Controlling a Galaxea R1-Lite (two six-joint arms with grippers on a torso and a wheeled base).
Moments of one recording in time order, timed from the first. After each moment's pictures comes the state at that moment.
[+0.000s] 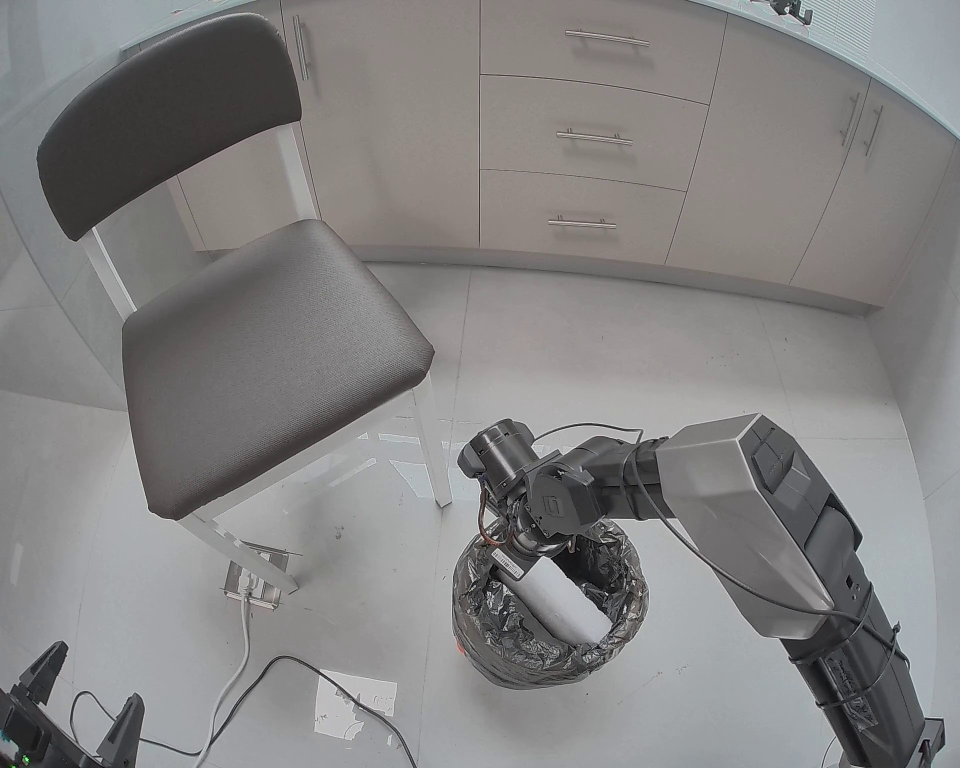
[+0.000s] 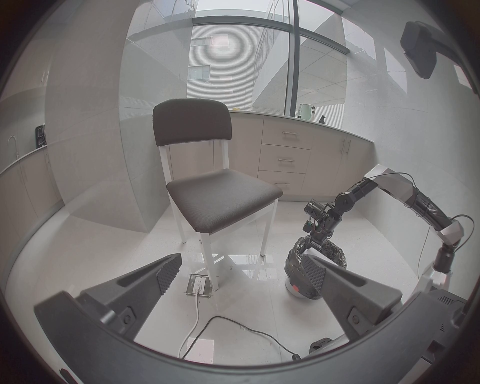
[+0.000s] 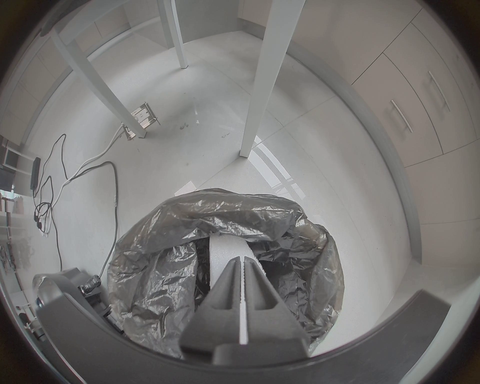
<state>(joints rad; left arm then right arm) -0.17 0.11 -0.02 0.00 0.01 0.00 0.69 2.64 -2.00 0.40 -0.37 -0.24</state>
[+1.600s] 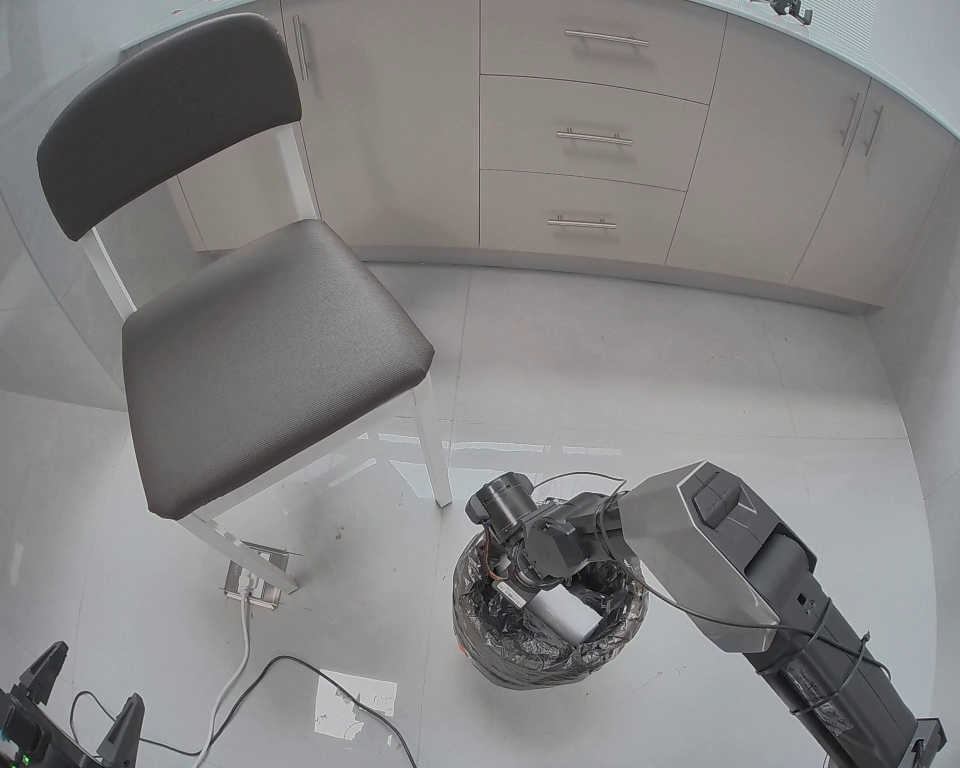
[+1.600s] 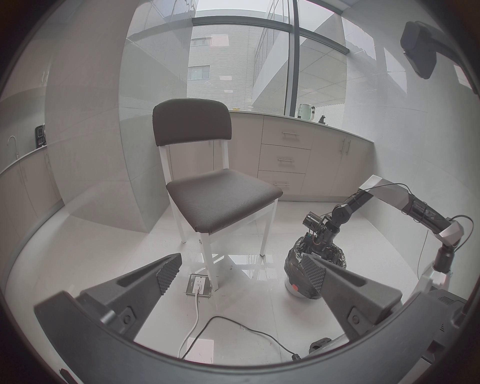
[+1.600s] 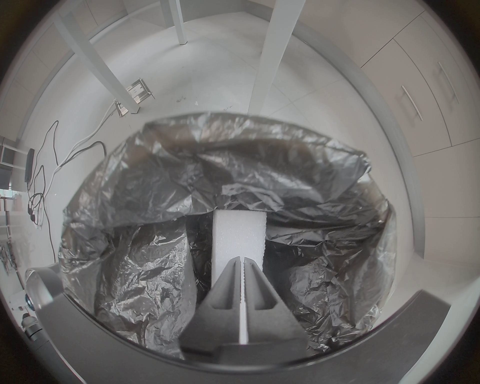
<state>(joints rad) -0.17 0.11 -0.02 0.00 0.01 0.00 0.66 2.81 -2.00 0.27 -0.38 -0.24</state>
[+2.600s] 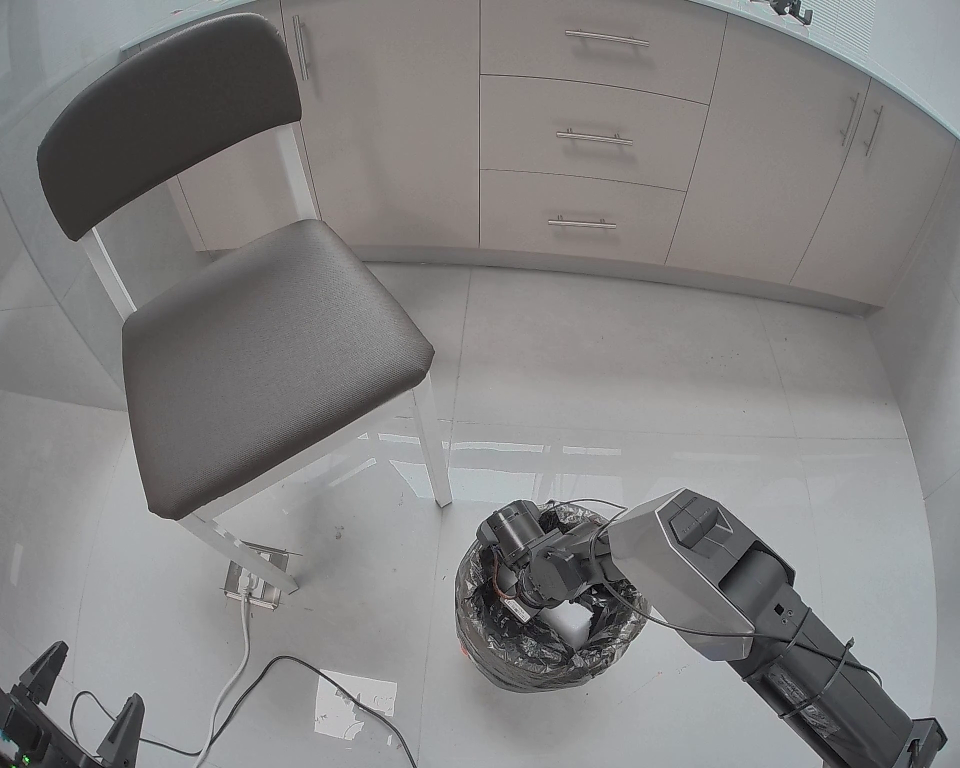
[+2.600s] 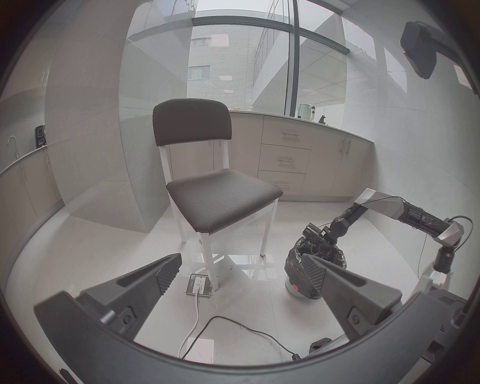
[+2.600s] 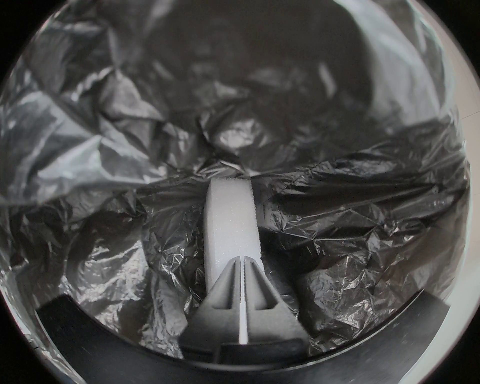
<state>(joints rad) -0.17 0.11 -0.02 0.00 0.01 0.00 0.64 2.92 -2.00 0.16 -0.39 -0.19</state>
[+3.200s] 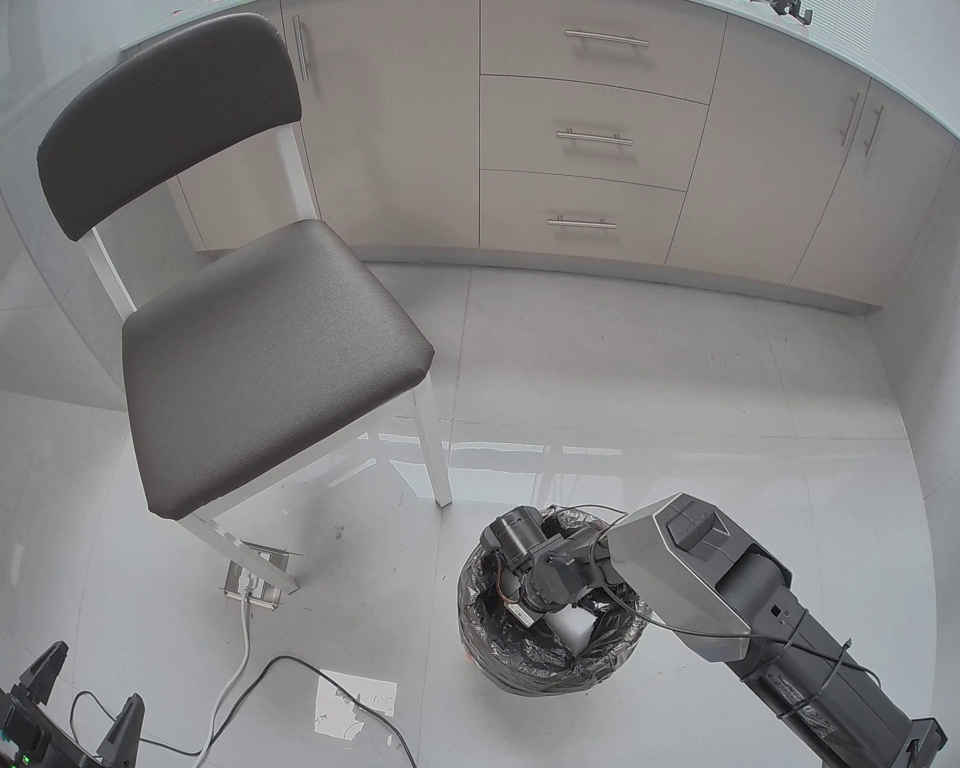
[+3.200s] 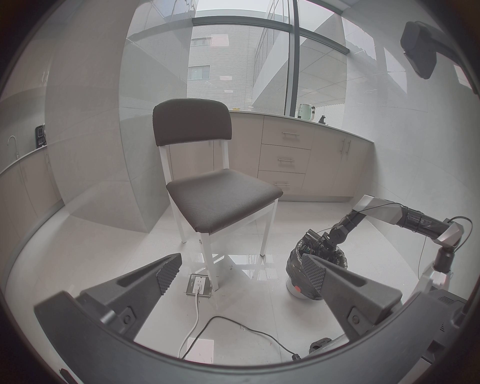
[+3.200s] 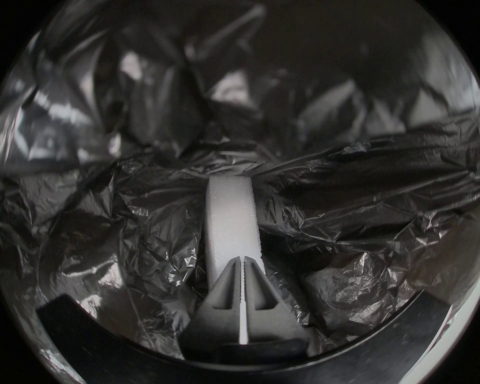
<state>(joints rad) -0.17 0.11 -0.02 0.00 0.01 0.00 0.63 2.94 -2.00 0.16 -0.39 -0.19</state>
